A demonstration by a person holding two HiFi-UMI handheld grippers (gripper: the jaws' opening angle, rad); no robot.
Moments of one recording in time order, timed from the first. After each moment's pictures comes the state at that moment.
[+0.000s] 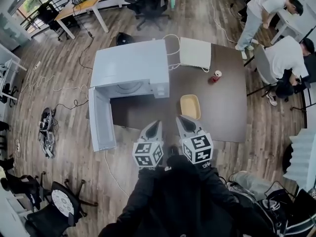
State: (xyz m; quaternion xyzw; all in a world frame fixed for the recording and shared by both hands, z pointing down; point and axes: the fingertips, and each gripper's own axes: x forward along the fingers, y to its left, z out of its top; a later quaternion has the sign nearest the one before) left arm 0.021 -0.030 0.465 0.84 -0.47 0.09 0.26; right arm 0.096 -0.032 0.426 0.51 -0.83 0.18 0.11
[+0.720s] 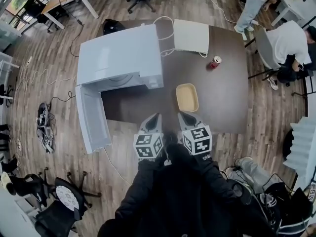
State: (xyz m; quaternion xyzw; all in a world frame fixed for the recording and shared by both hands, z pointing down) left arm 0.056 -0.068 0.532 0.83 -0.46 0.15 0.30; right arm 0.142 -0.059 0.517 0.52 -0.80 0.27 0.17
